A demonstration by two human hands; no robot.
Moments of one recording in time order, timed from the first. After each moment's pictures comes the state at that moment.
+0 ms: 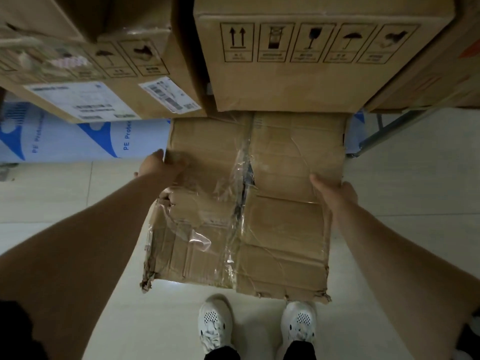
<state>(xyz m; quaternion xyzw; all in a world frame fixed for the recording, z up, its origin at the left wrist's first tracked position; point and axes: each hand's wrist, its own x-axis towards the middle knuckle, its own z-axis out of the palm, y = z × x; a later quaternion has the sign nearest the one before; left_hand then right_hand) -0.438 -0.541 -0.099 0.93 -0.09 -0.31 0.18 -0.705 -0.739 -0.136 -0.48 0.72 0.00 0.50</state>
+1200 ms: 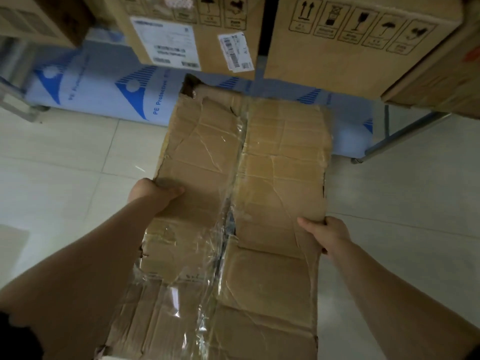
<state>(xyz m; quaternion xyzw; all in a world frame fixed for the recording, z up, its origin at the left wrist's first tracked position) -0.531 -0.381 -0.069 0.92 0.09 -0.33 0.19 -0.781 -0.614 -0.098 -0.59 0.63 0.14 0.48</state>
